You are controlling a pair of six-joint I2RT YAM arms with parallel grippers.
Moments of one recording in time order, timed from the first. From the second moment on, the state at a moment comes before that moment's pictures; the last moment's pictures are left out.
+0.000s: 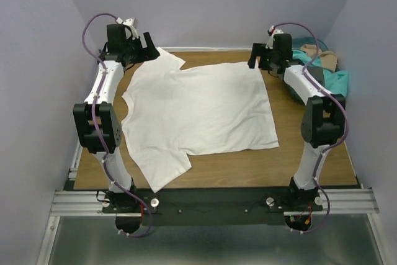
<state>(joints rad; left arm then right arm) 0.03 1.92 1.77 -0.36 0.40 -0.25 0.13 2.00 1.65 -0.22 -0.07 0.16</state>
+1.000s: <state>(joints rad) 0.04 2.13 1.60 -0.46 0.26 -0.22 0.25 2.03 1.37 -0.20 -0.16 0.31</state>
